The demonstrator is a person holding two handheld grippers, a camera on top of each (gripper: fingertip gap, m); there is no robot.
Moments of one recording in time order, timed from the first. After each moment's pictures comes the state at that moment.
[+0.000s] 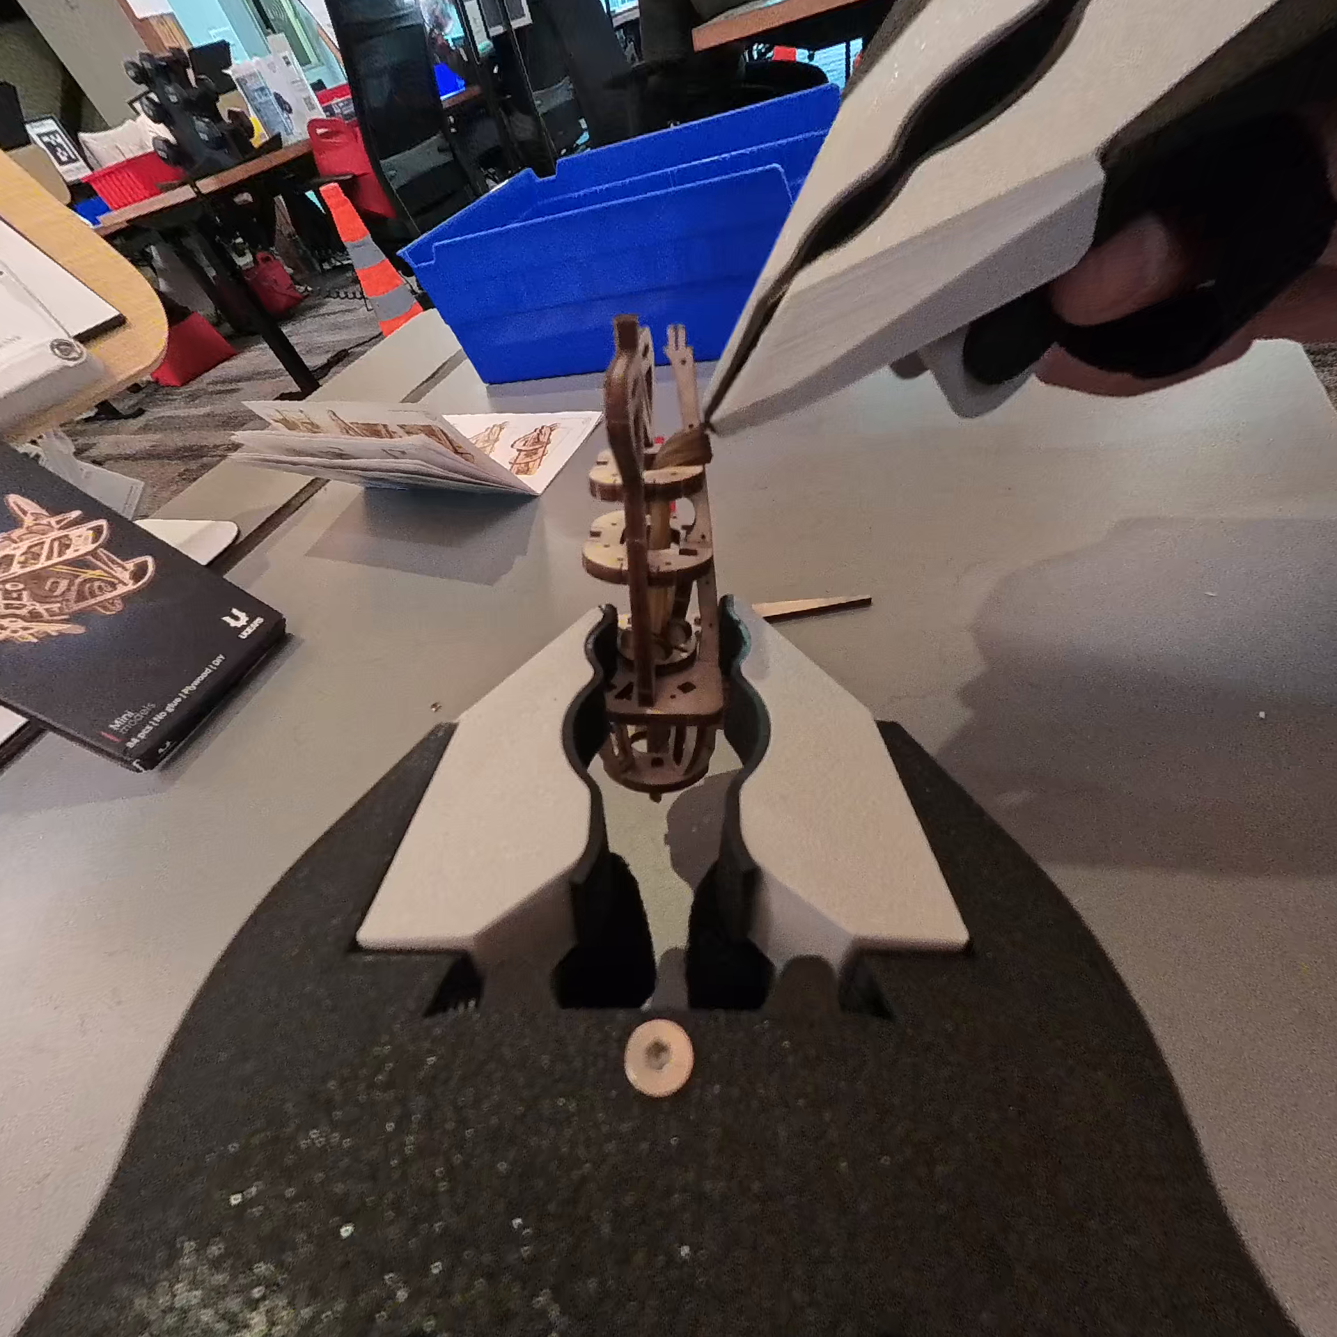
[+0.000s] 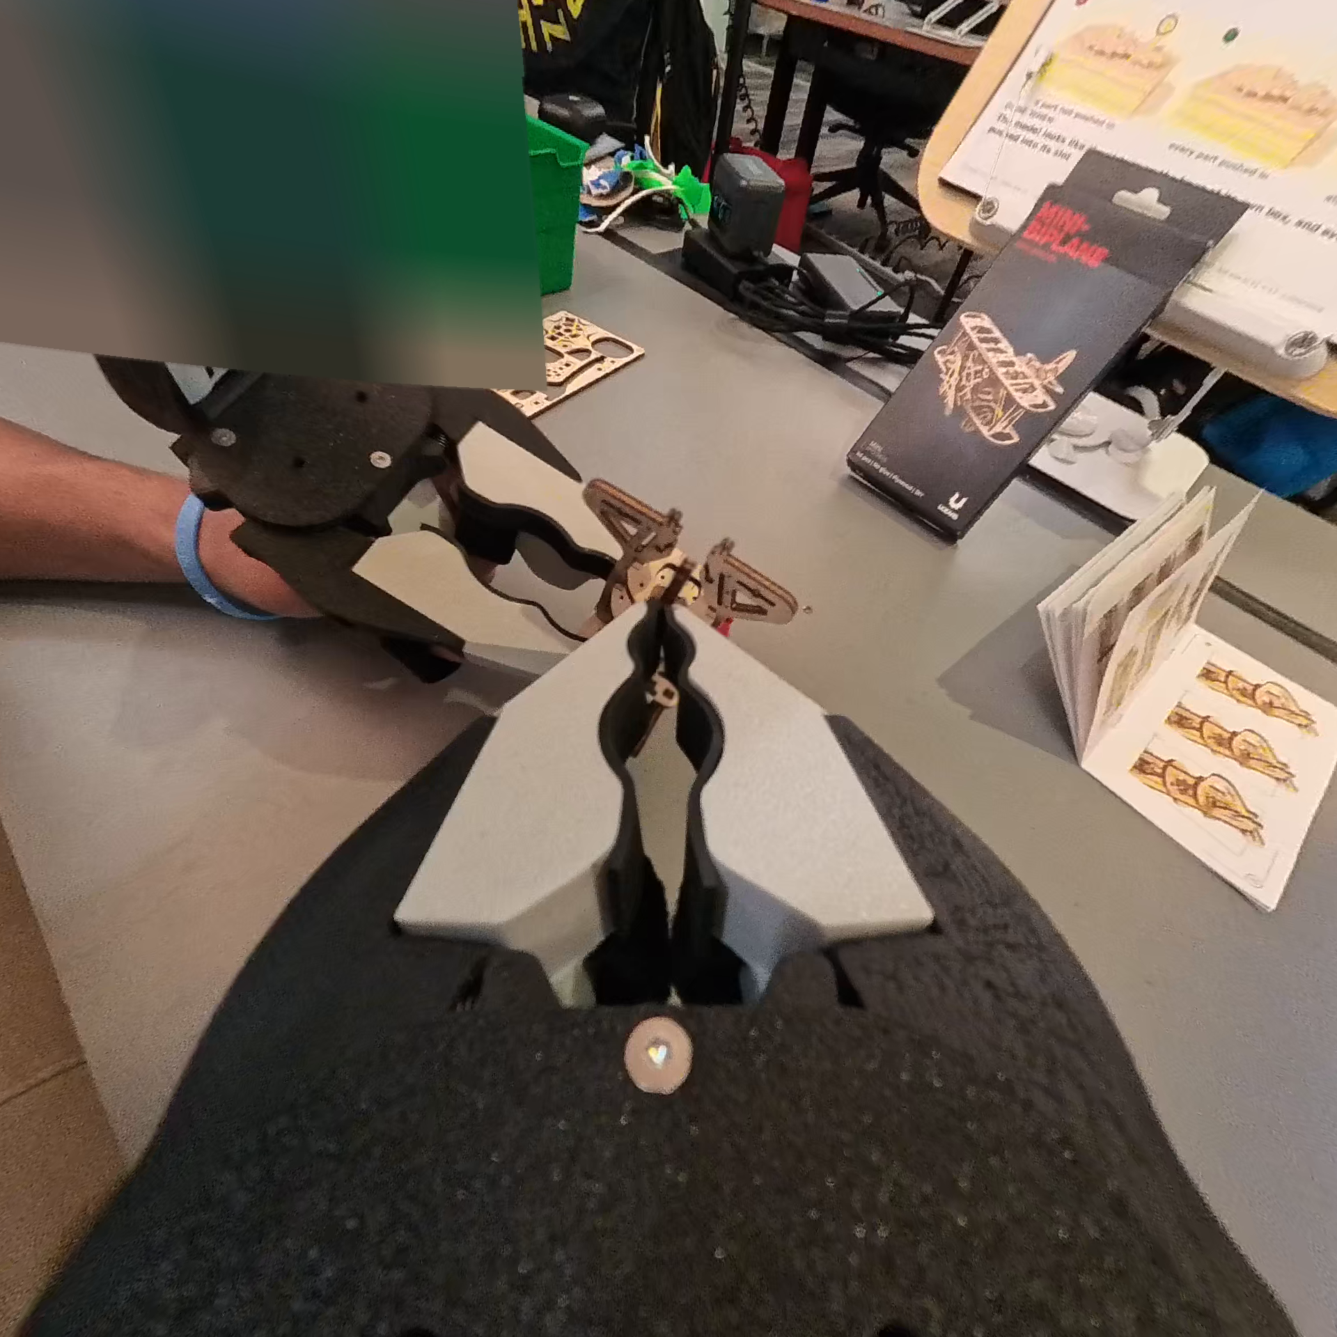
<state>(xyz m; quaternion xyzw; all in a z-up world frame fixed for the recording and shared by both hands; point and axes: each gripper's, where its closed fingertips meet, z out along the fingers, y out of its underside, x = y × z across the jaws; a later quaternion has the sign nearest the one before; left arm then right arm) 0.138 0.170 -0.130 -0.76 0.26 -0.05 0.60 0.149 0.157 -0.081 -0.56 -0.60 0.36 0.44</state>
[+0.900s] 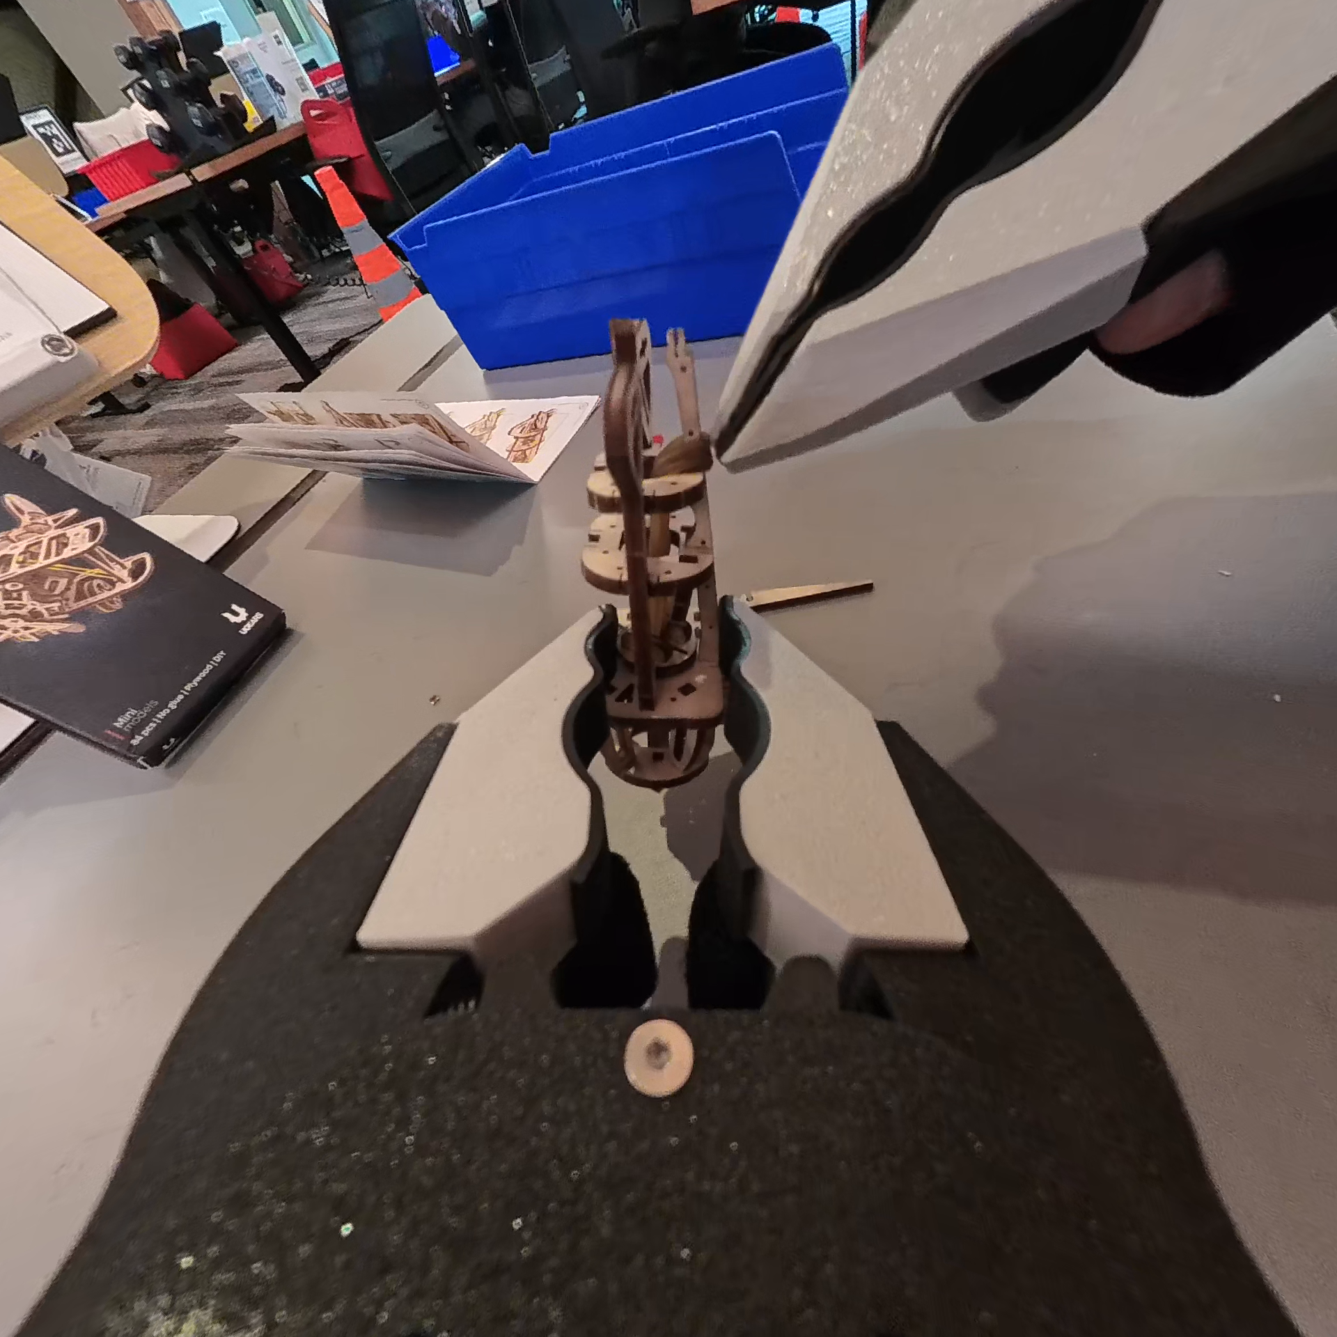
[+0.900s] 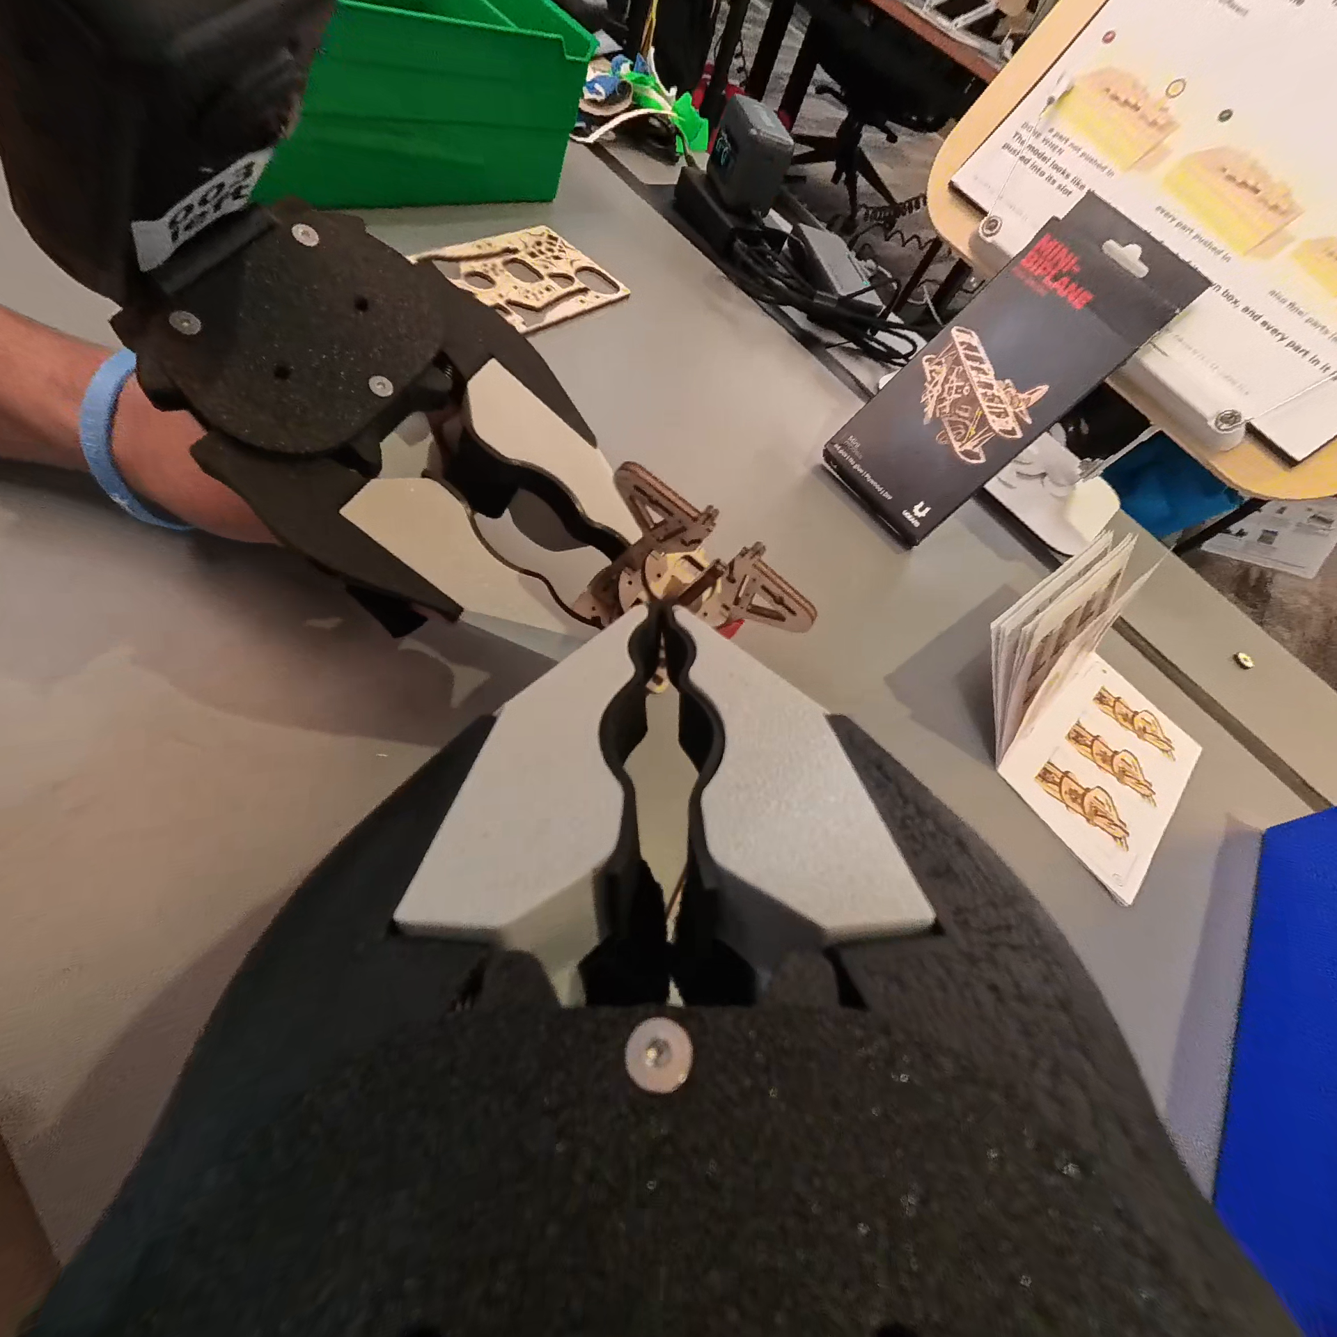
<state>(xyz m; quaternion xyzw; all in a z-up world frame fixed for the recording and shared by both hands) 0.140 0.170 -0.134 -0.76 0.26 -0.03 0.59 0.150 0.152 -0.091 -0.54 -0.65 0.28 0.46</state>
